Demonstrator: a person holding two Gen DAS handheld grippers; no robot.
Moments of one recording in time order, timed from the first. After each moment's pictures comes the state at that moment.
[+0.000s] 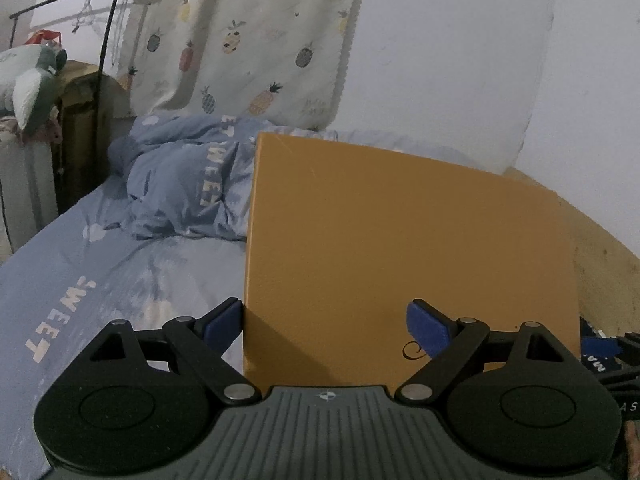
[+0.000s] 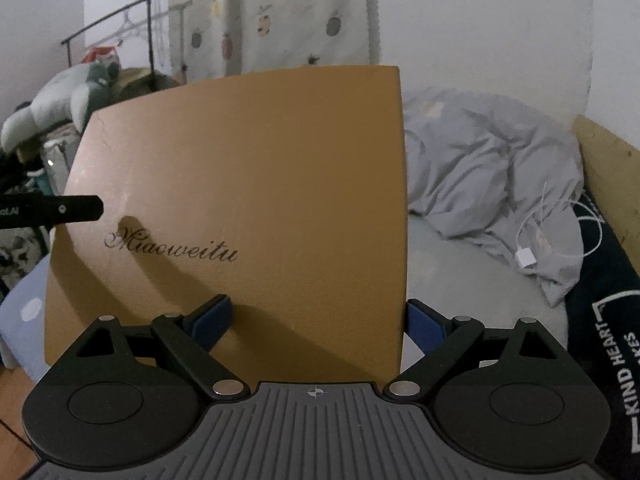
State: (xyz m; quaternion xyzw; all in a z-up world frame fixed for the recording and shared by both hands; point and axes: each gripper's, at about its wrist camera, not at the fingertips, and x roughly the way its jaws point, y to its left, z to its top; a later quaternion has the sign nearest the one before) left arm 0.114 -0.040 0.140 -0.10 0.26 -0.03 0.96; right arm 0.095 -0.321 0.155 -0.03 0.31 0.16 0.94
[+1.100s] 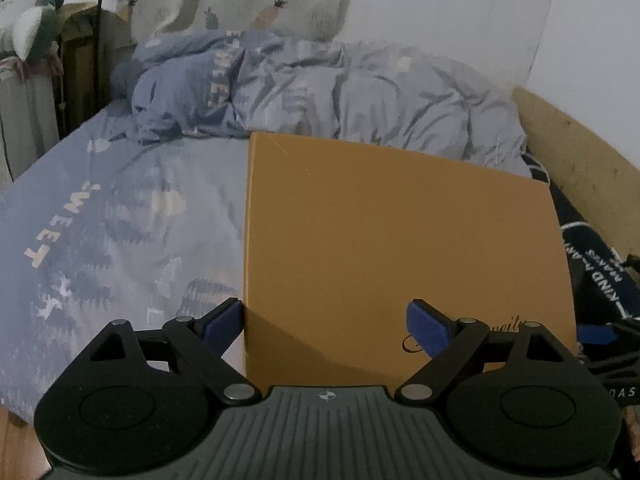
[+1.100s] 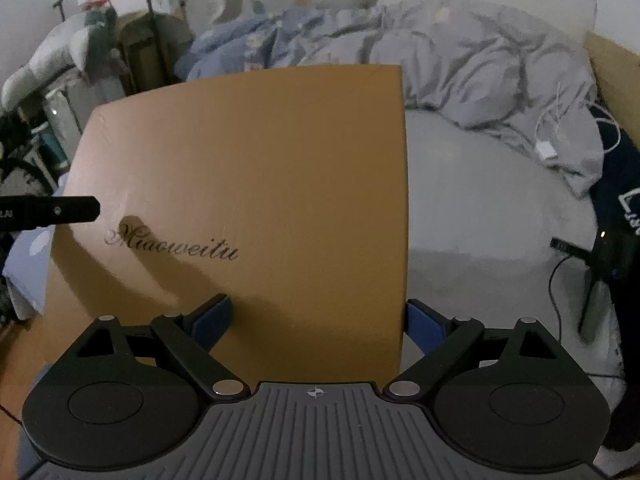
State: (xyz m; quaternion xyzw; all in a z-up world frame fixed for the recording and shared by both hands) left arm 0.064 -0.037 0.048 -0.08 0.36 -0.04 0.93; right arm 0.031 -0.315 0.039 -0.01 0.41 0.17 0.90
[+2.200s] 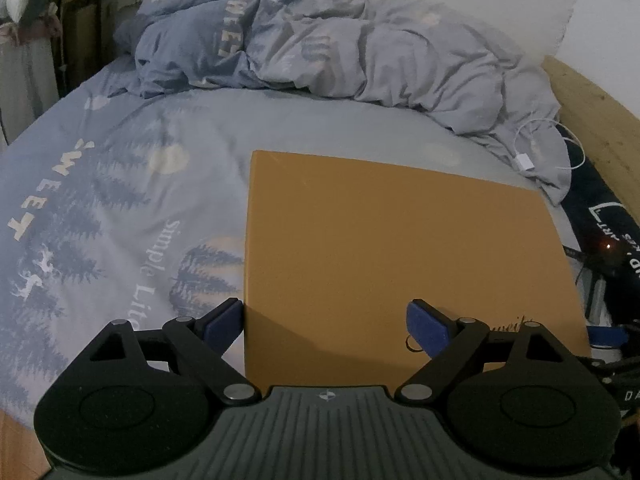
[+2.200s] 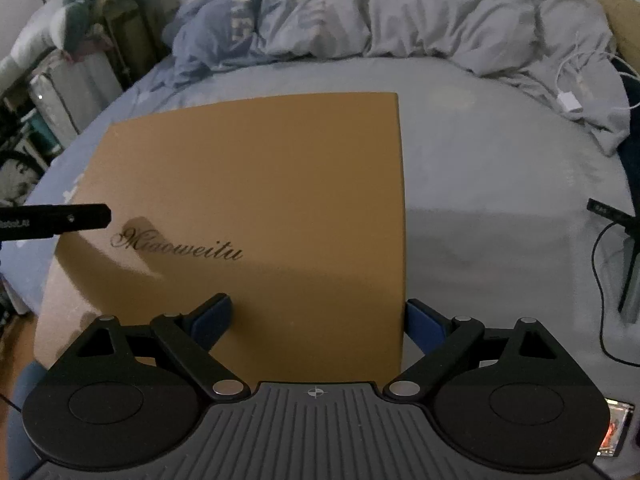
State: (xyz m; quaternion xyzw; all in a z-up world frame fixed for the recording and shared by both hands) left arm 0.115 -0.030 -0.003 -0.09 0.42 -0.02 0.90; right arm 0.088 -0.300 -0.015 0.00 0.46 0.18 0.87
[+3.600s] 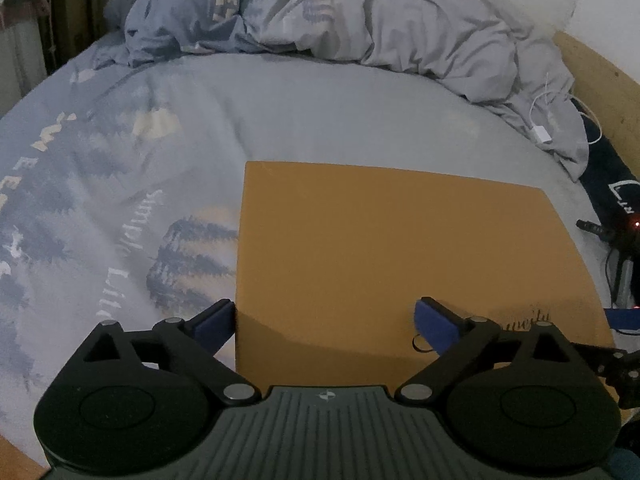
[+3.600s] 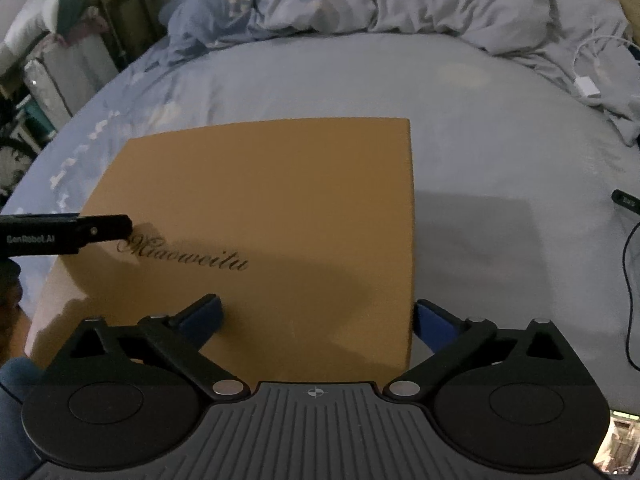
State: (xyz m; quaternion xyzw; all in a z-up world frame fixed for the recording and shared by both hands) left arm 0.146 -0.026 -0.055 -0.08 0.45 -0.02 0.89; right arm 0.119 -0.289 -0.059 0.00 0.48 0.18 0.86
